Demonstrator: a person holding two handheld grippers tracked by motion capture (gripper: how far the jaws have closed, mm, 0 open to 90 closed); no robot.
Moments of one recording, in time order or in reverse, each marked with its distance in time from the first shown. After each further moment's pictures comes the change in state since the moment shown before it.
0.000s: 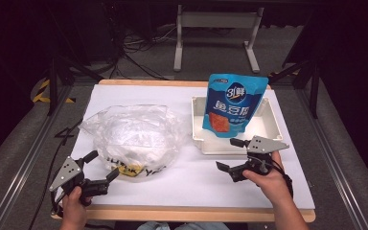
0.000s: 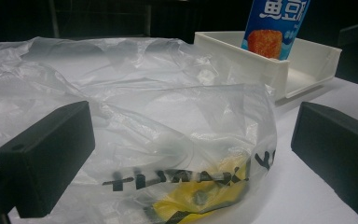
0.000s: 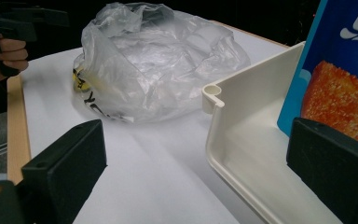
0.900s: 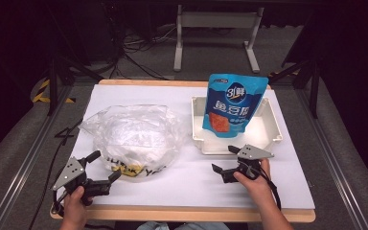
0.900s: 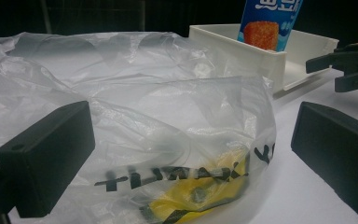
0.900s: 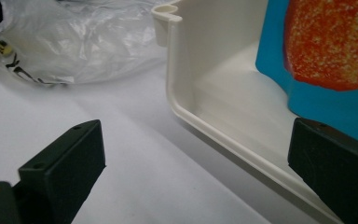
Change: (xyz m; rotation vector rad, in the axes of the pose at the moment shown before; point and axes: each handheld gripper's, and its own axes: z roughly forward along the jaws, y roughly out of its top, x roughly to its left) left arm 0.000 -0.004 0.007 0.011 -0.016 0.021; right arm -0.010 -0.057 0.035 0.046 -0.142 0.086
